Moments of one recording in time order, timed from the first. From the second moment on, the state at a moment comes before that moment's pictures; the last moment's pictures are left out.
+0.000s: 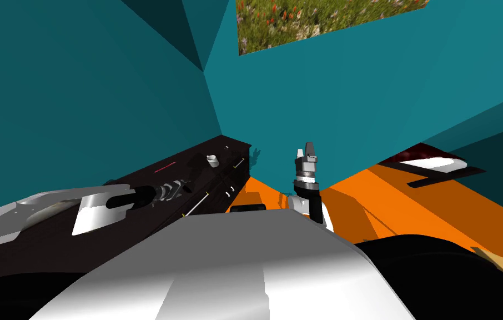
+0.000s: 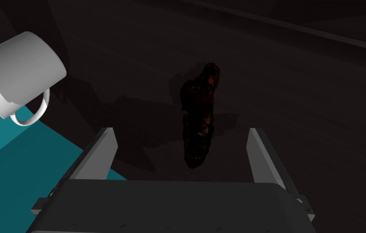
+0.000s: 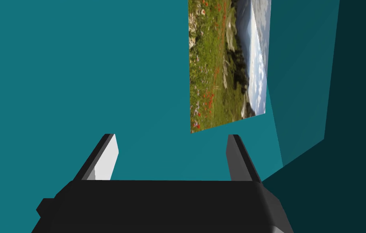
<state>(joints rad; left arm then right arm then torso) 0.66 1.90 -0.21 -2.10 0.40 0.25 0.91 0.55 -0.02 -0.04 -2.38 0.04 -0.37 0.14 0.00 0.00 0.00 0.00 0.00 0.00</state>
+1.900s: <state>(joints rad) 0.65 1.83 -0.25 -2.04 0.41 0.27 0.86 0.55 -0.02 -0.04 -2.38 0.04 -0.37 0.14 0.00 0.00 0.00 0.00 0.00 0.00</state>
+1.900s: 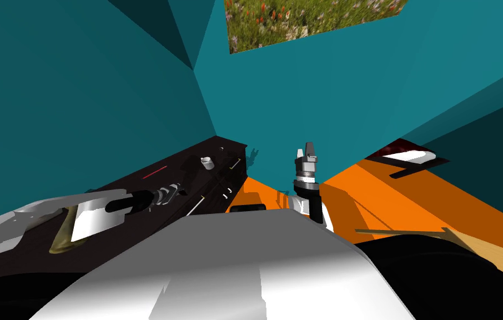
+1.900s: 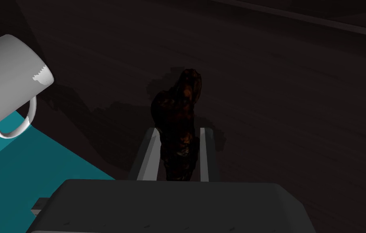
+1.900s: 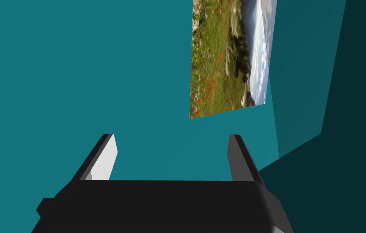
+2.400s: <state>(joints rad) 0.62 1.89 -0.25 -2.08 0.46 0.28 0.84 0.55 -0.02 -0.04 -2.38 0.04 -0.37 0.14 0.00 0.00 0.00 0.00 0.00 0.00</state>
